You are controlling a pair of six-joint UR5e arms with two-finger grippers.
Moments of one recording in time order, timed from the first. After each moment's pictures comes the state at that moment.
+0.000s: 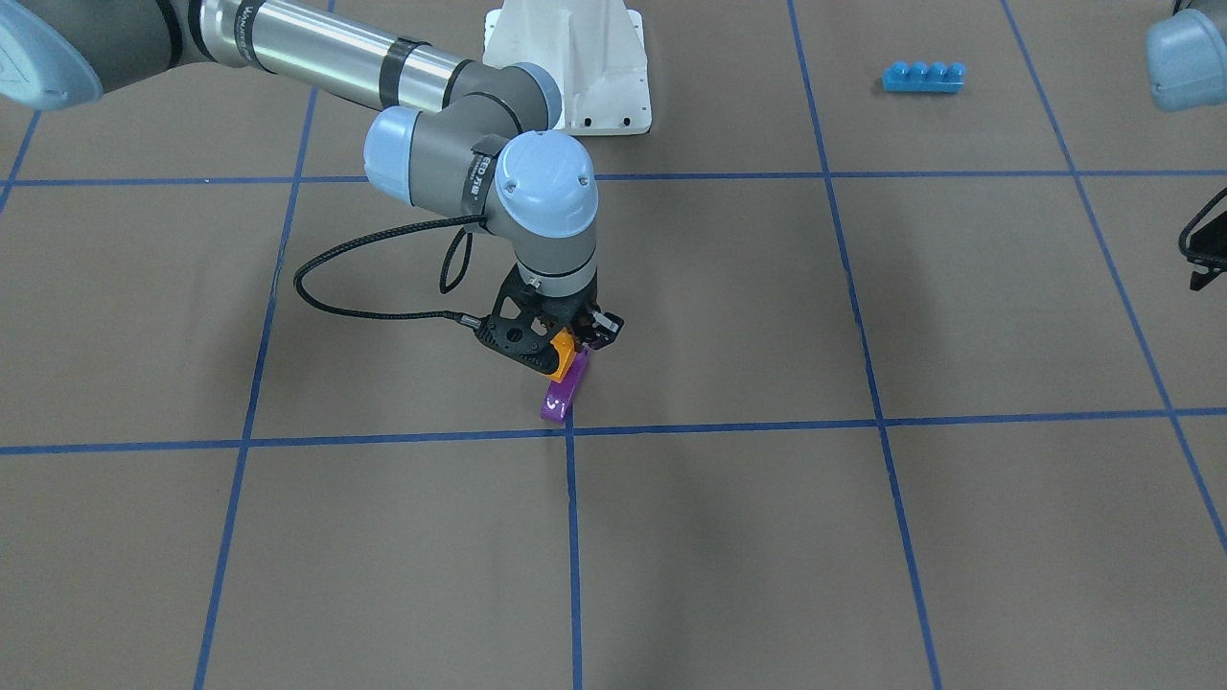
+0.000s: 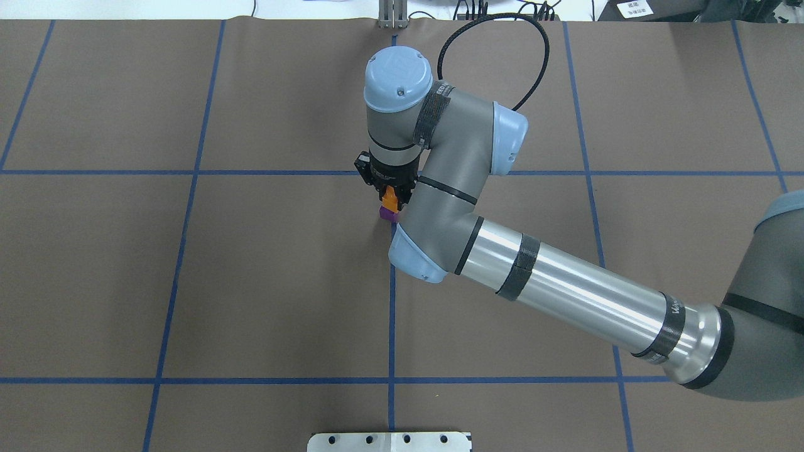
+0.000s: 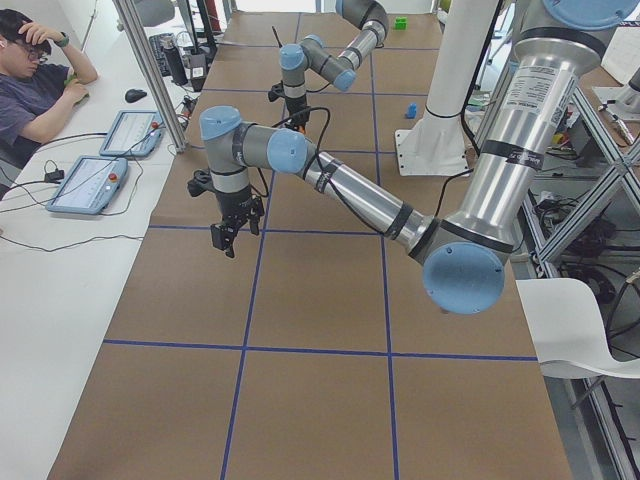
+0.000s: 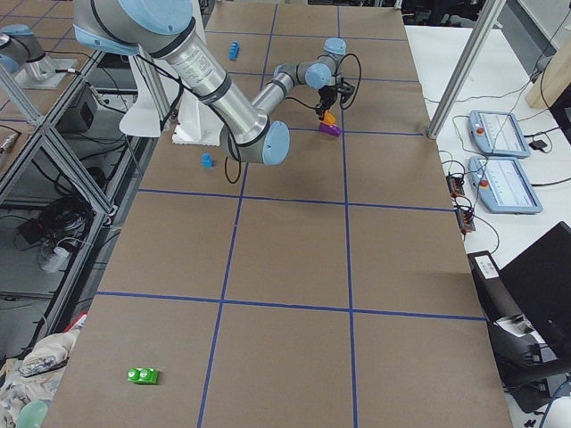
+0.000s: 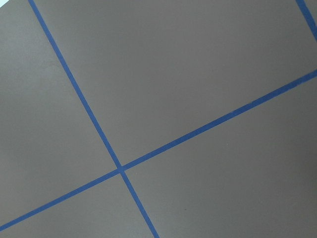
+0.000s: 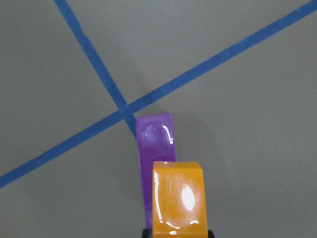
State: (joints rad) left arm -1.35 -1.89 -1.79 -1.19 -2.12 0.23; right arm 0.60 -0.61 1.29 -1.56 2.02 1.65
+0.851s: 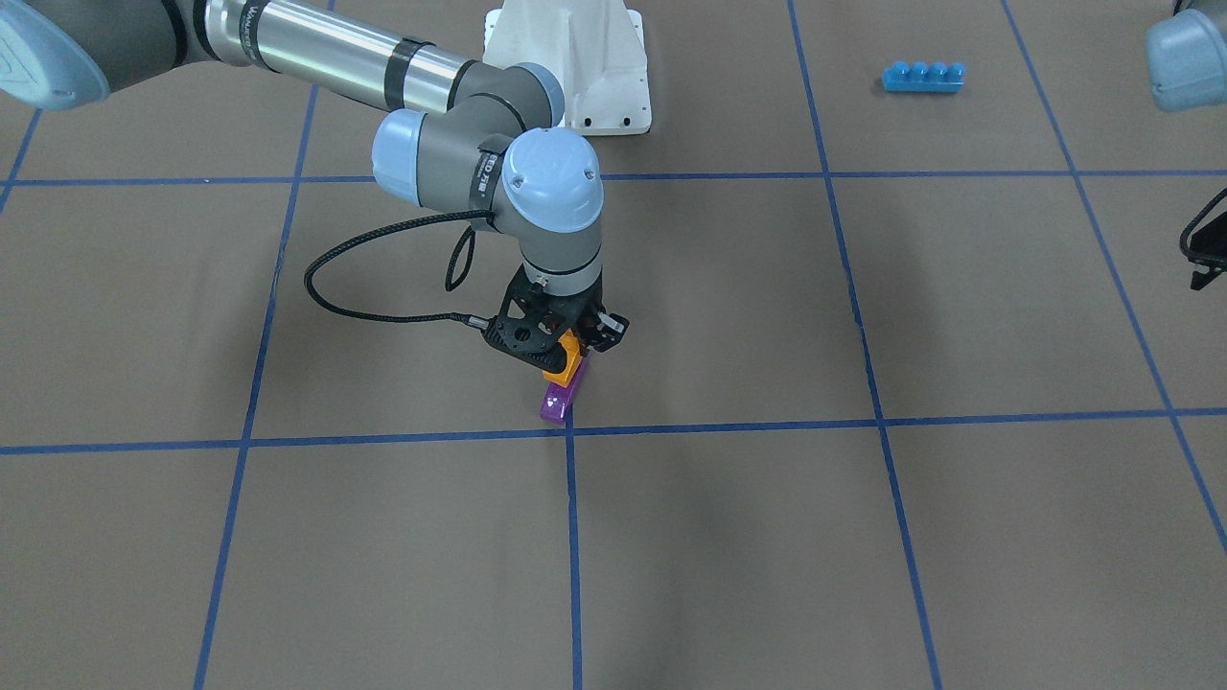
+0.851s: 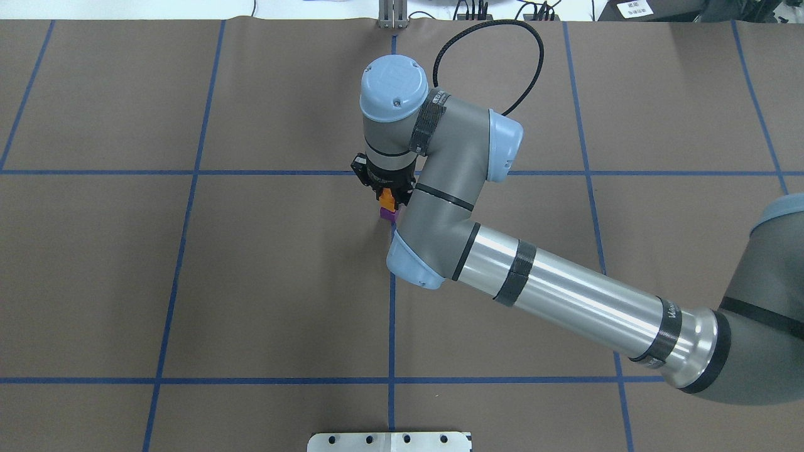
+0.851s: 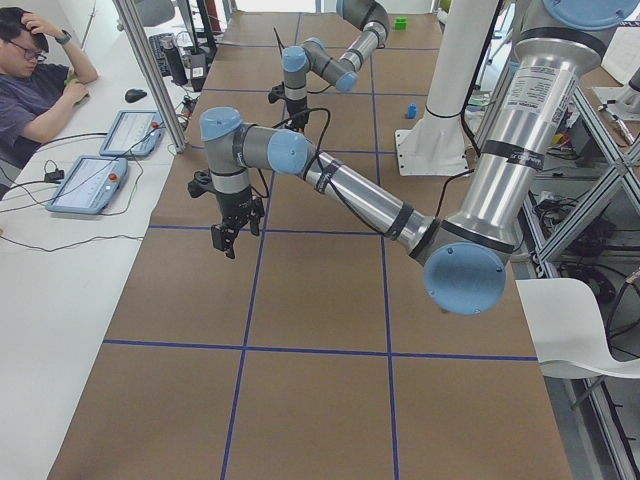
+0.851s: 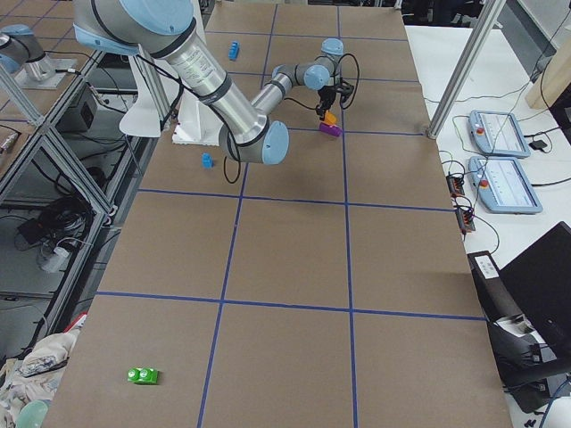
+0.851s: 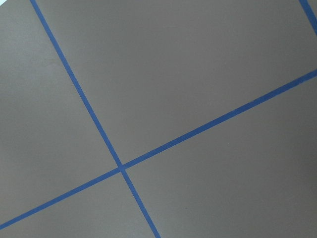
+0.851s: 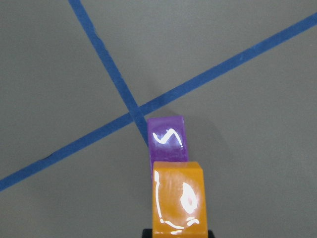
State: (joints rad) left arm -1.35 -1.88 -1.79 -1.19 -2.12 0.23; right arm 0.59 -0.61 1.28 -1.53 1.97 1.64
